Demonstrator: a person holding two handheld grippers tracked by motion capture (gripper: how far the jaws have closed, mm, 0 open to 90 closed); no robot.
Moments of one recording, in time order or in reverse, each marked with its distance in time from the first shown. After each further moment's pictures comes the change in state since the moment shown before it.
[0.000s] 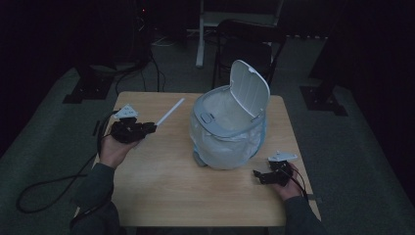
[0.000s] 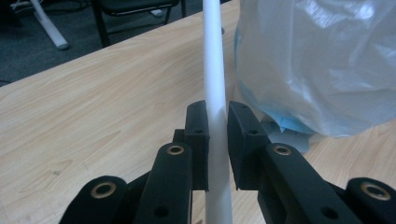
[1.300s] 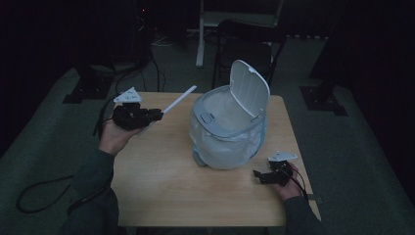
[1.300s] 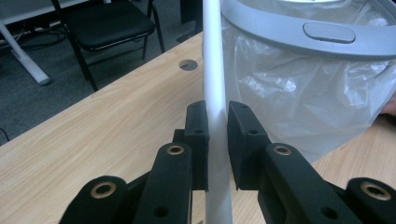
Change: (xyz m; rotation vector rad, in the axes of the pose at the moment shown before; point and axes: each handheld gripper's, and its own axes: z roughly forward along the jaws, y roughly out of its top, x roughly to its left) left arm -0.013 0.054 -0.016 -0.042 -0.080 0.101; right arm 0.000 0.000 0.000 0.000 0.000 0.000
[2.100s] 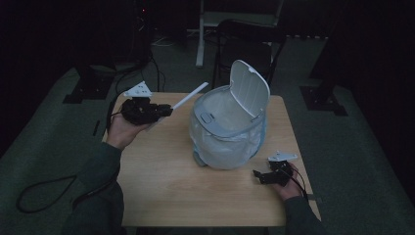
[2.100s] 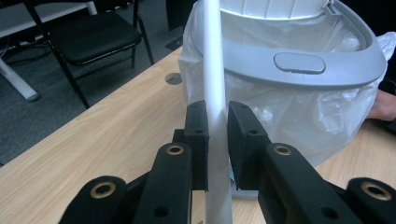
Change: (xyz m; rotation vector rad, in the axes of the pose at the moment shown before) left arm -0.013 0.028 0.011 -0.008 -0.044 0.057; right arm 0.000 0.000 0.000 0.001 0.000 0.000
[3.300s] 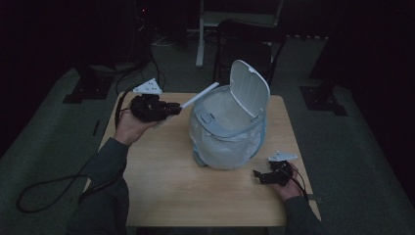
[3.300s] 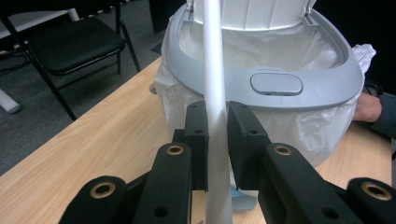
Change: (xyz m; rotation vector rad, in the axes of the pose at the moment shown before) left arm -0.008 0.018 0.014 0.004 -0.058 0.036; right arm 0.000 0.000 0.000 -0.001 0.000 0.000
